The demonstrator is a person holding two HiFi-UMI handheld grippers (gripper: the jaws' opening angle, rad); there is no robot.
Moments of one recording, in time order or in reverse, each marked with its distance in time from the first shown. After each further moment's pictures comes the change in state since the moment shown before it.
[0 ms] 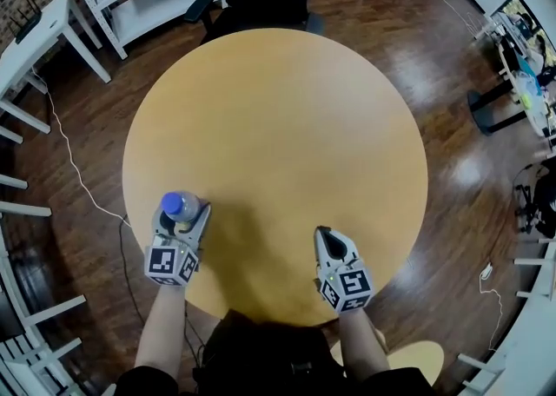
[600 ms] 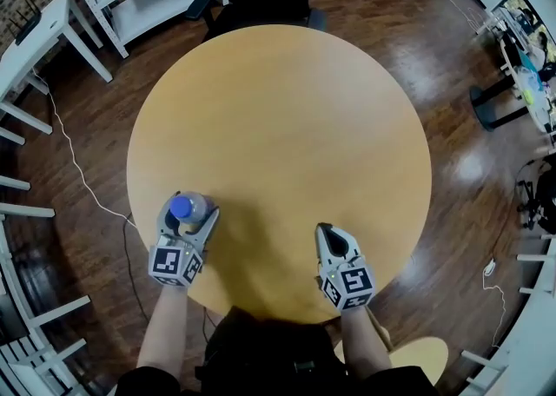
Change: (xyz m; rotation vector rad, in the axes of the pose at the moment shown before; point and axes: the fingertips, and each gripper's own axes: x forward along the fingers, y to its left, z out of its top) left arm -0.002 -0.005 -0.005 0.009 0.037 -0.061; right arm 0.005 0.012 0.005 -0.004 -0.002 -0.006
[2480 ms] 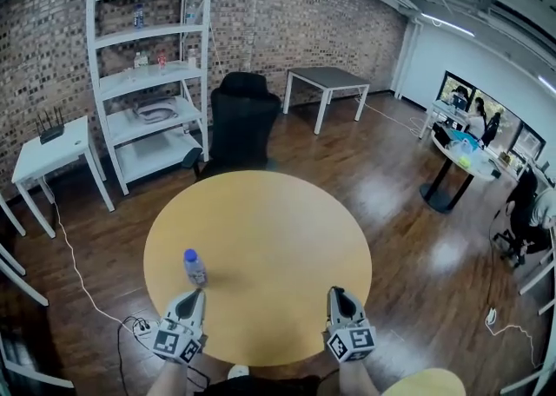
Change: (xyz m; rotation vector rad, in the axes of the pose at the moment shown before) left arm -0.155 -0.122 0.121 0.047 -0.364 -0.187; right arm -0.211 -0.019 0.084 -0.052 -0.529 -0.212
